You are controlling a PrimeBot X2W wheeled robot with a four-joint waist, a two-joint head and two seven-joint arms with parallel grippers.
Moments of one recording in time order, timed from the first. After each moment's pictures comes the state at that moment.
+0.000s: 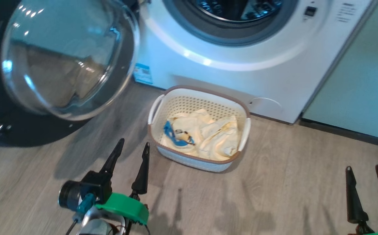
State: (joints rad) left arm -0.01 0.04 -0.11 0.04 -0.12 -0.01 -0.26; right arm 0.17 -0.04 -0.12 -0.06 0.07 0.13 -0.25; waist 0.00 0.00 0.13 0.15
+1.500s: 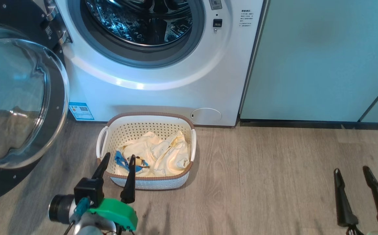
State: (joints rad) left arm 0.00 0.08 -0.10 0.16 -0.13 0.06 -0.25; right arm 0.19 -0.03 -0.06 -0.10 0.09 0.13 -0.25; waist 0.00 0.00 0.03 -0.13
